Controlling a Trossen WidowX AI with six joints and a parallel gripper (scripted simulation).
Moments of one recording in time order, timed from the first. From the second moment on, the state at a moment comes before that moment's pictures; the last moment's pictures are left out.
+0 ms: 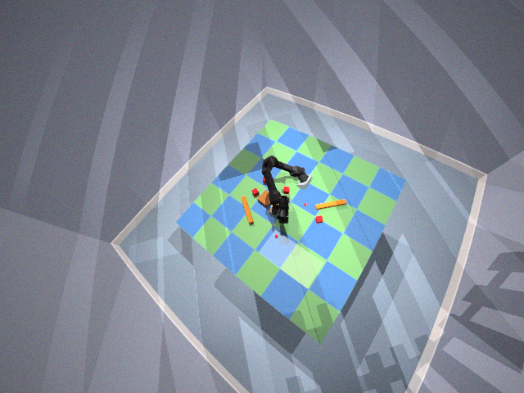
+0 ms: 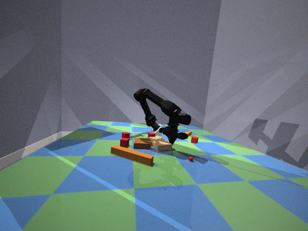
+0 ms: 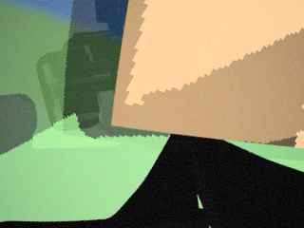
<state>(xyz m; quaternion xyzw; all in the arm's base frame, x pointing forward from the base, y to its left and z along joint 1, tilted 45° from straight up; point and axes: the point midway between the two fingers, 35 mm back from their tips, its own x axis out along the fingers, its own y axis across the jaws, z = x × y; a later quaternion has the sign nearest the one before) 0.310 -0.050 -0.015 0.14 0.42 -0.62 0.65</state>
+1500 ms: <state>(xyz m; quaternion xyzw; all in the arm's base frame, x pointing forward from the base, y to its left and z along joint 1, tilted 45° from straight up) 0.317 -0.075 0.009 0.14 0.42 -0.62 0.65</state>
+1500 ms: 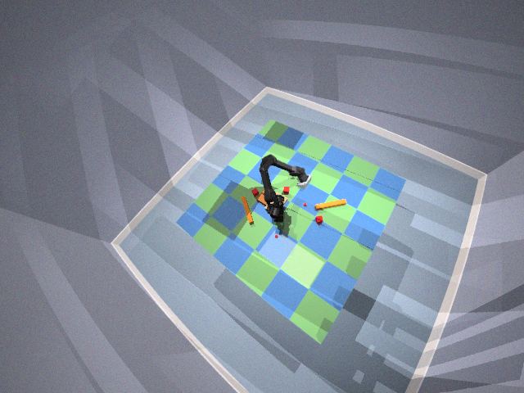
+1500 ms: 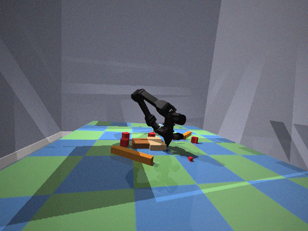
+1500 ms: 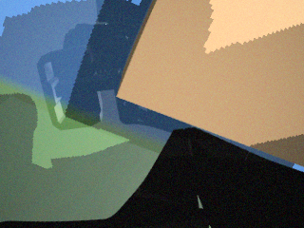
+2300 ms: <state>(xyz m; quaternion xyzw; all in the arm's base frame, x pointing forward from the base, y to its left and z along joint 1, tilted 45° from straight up) 0.319 -0.088 0.022 0.14 0.42 -0.62 0.65</state>
